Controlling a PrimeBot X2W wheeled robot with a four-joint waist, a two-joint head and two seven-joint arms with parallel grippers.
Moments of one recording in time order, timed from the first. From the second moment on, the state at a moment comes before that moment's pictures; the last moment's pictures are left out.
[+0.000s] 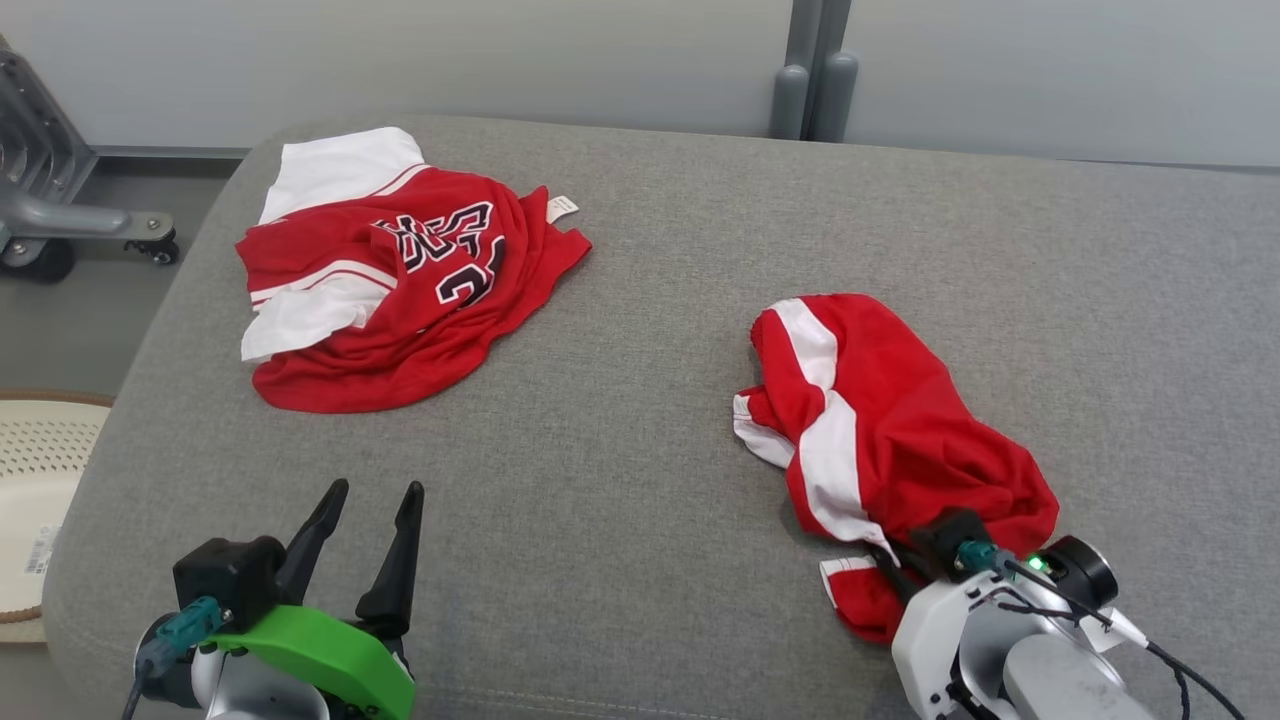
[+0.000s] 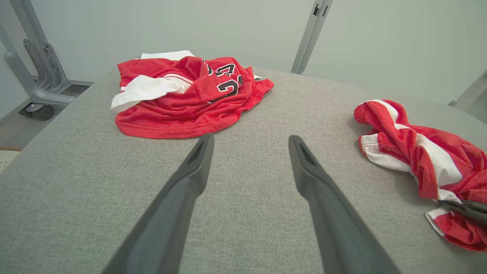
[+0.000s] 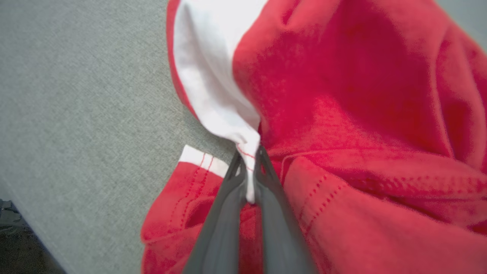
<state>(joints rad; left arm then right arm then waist) -0.03 0.32 -0.44 0.02 -0.67 0.12 -0.13 -0.14 -0.14 0.43 0.56 0.01 0.11 -0.04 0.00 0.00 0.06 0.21</state>
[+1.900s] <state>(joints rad) 0.02 0.26 -0.46 -0.09 -0.64 0.12 -0.07 -0.09 -0.55 0.21 0.29 0.39 0.12 0.35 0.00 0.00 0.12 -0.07</state>
